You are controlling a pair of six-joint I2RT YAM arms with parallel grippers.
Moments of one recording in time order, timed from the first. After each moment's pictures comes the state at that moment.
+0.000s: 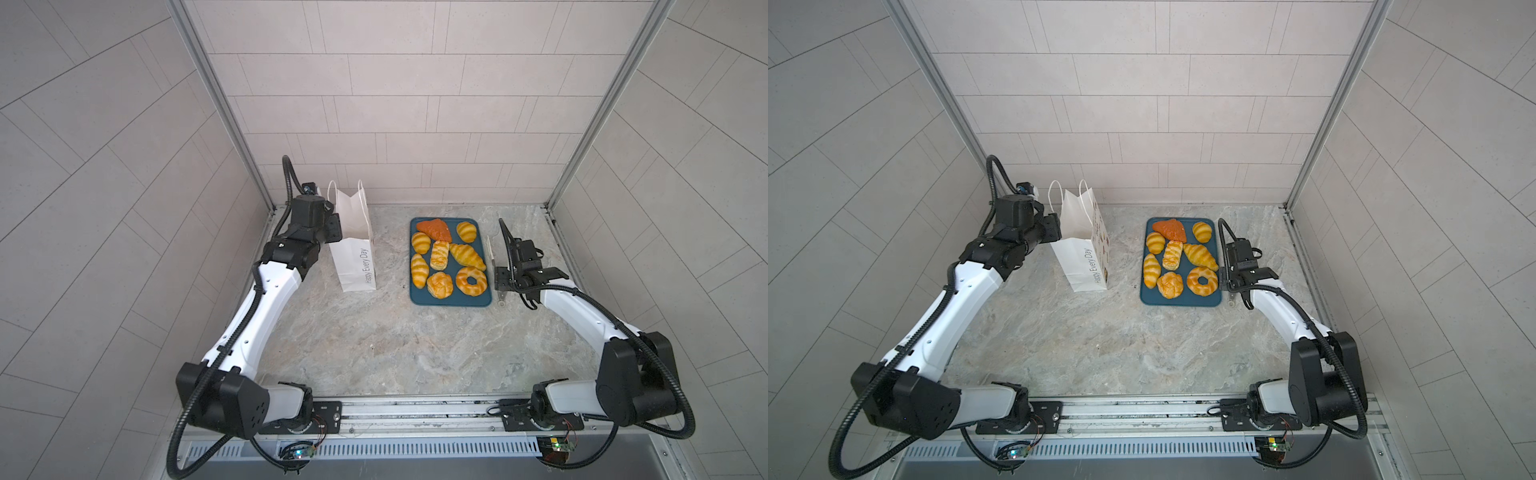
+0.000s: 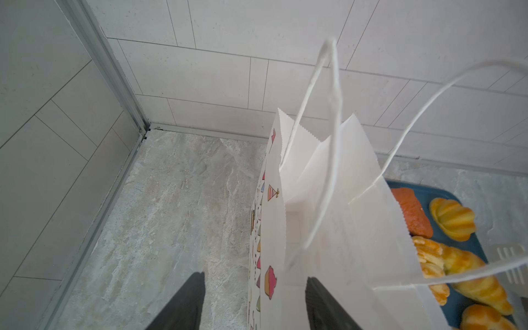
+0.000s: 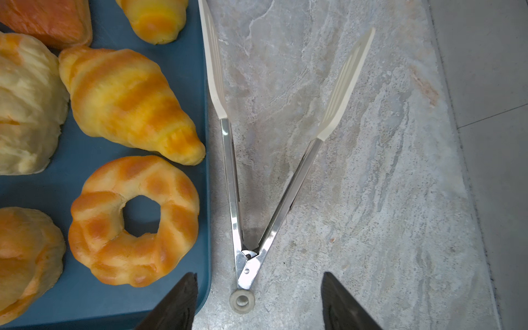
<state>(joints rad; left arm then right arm) -0.20 1.34 1.35 -0.57 -0.22 -0.25 0.13 1.35 0.88 -0.51 0.24 0.20</state>
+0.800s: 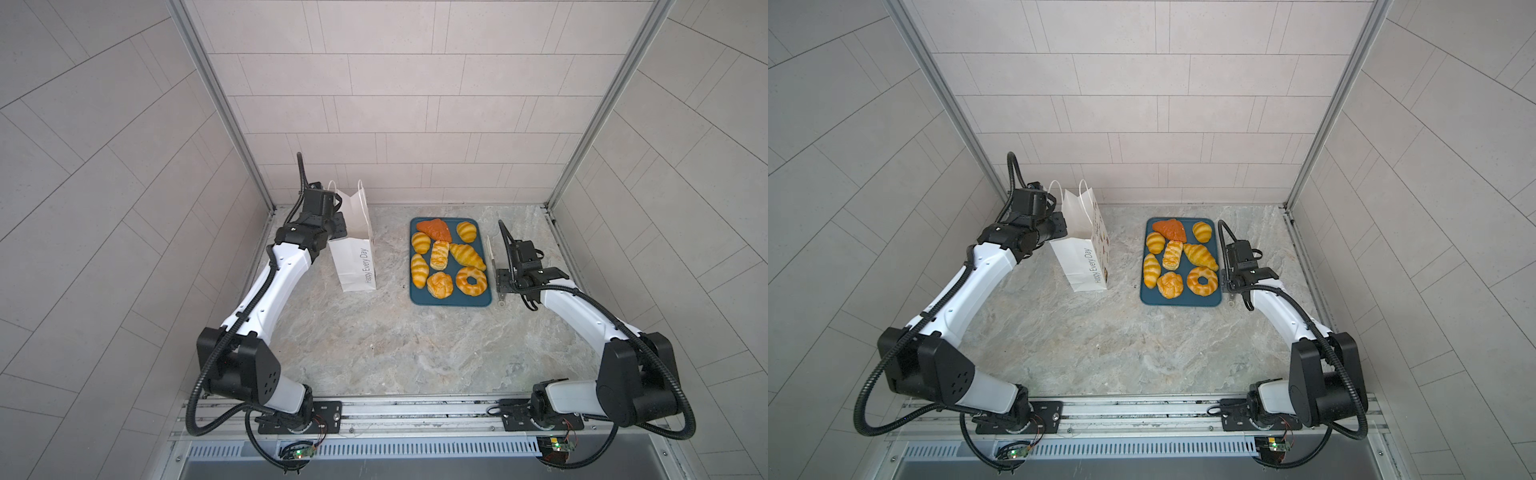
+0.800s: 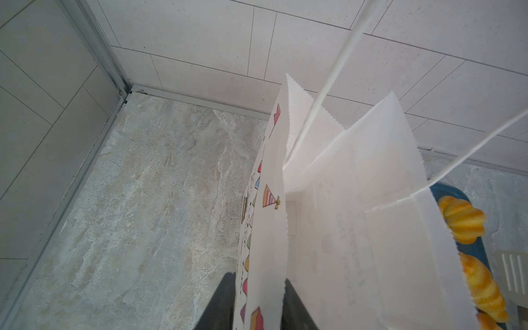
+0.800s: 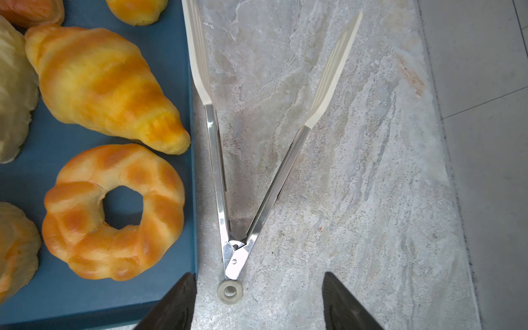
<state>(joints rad) -0.20 1.49 1.44 -0.63 -0.17 -0.34 0.13 1.35 0.88 -0.54 0.27 0.19</state>
